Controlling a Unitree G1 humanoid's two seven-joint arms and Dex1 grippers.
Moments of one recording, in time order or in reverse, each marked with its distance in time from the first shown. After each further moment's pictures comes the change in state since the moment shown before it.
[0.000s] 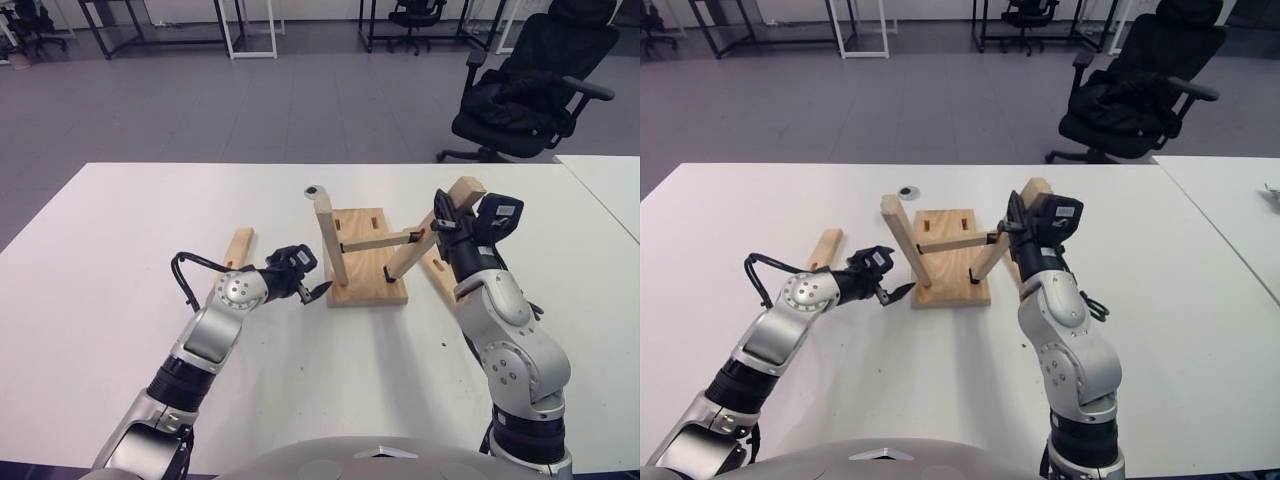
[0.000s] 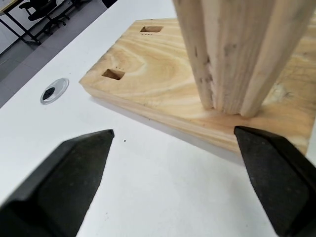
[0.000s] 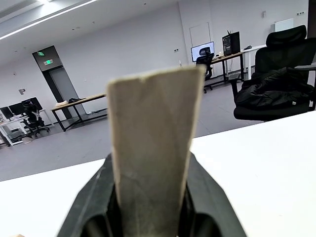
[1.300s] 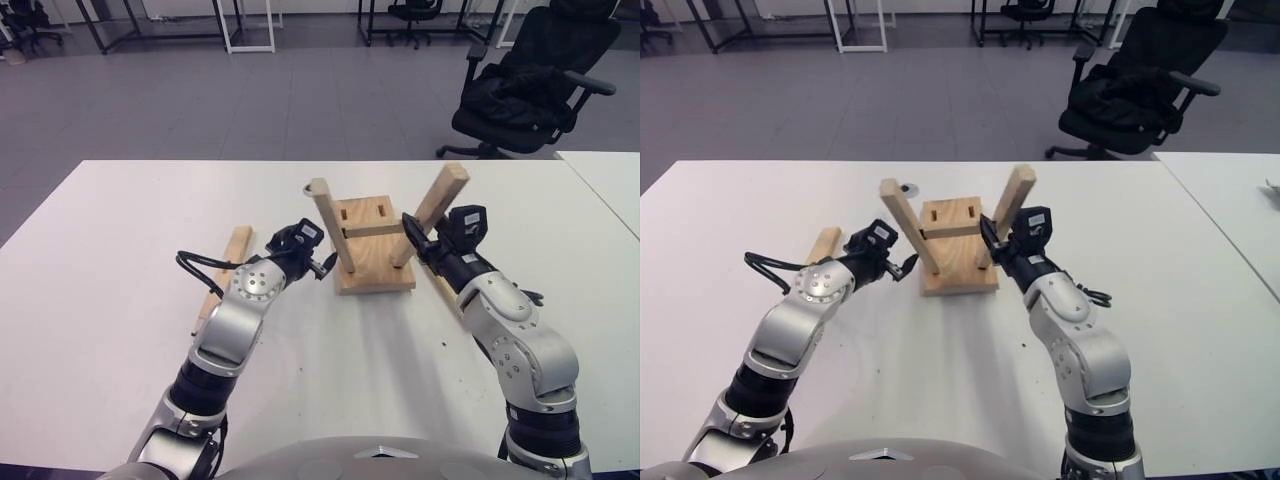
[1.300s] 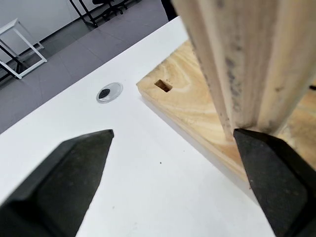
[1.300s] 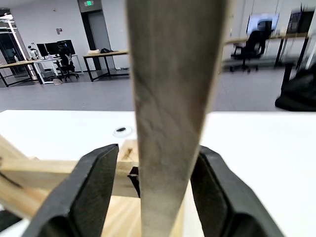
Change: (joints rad) left arm -0.057 -0.148 0.022 -0.270 0.009 0.376 0.264; right arm -0.003 -0.085 -0.024 0.073 -0.026 0.151 0.323
